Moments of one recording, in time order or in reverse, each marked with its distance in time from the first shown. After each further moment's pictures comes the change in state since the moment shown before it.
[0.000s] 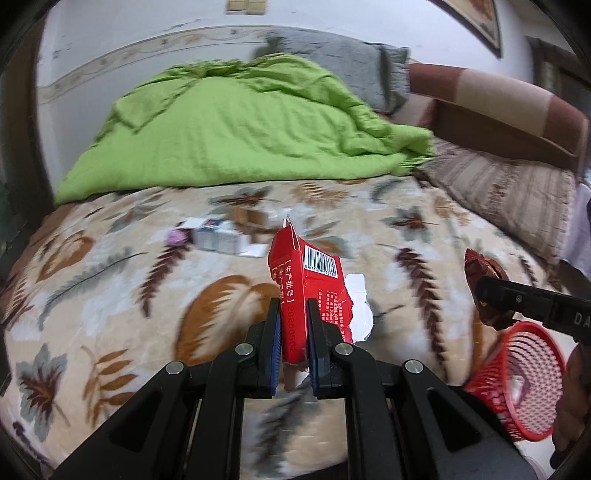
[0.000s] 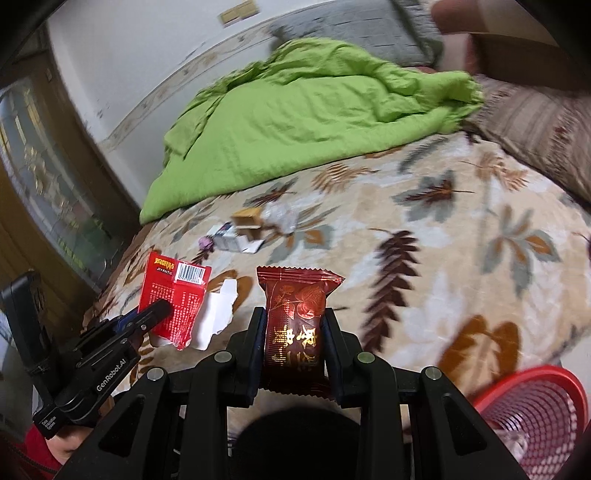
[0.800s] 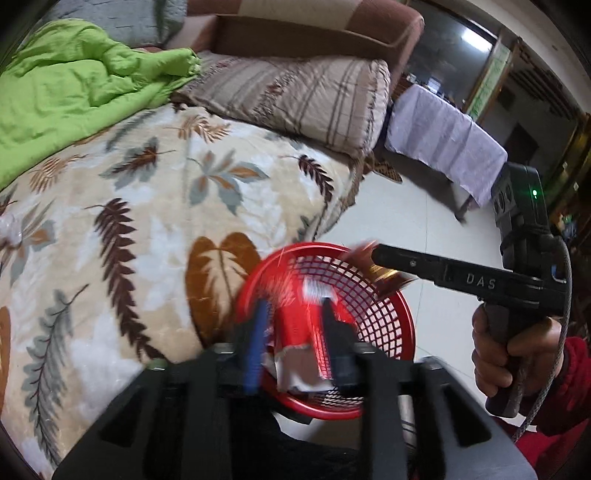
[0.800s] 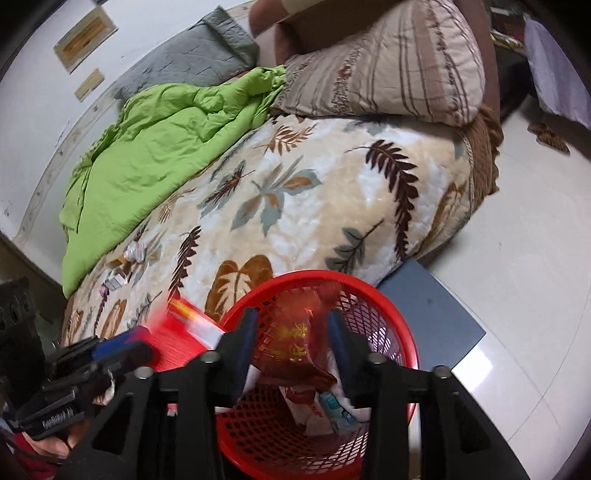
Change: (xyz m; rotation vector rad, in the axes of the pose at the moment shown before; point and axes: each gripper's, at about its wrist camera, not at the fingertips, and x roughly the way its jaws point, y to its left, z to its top) left arm 0.014 -0.214 -0.020 0.326 0.316 -0.673; right arm -0.146 -0.169 -0.074 0.387 -0.047 -0.310
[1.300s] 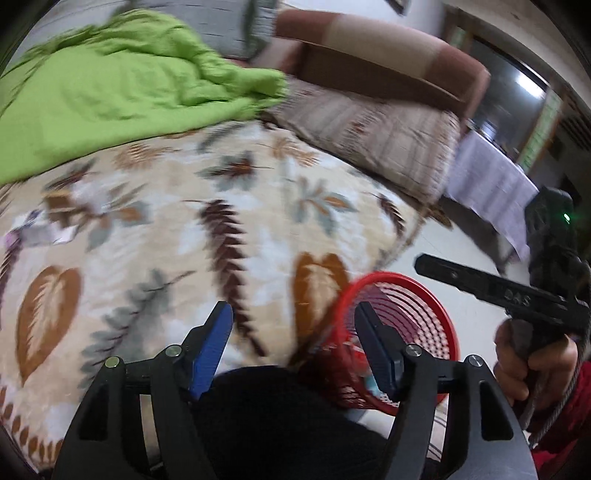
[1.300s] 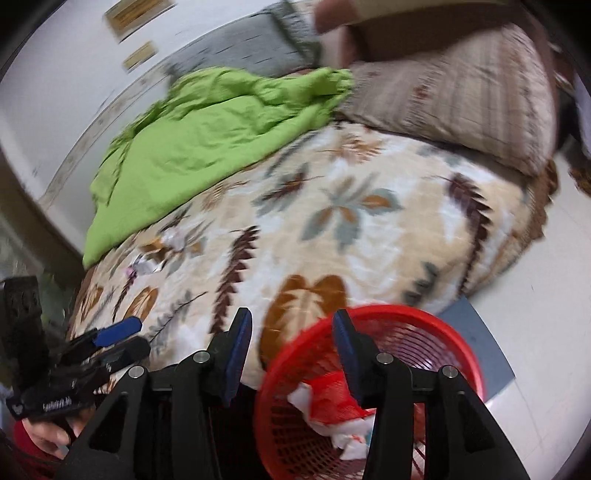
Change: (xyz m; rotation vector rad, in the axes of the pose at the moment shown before) left arm -0.062 0.075 -0.019 -0.208 -0.135 0.198; right arm 0.025 0.084 0.015 -0.201 0.007 0.108
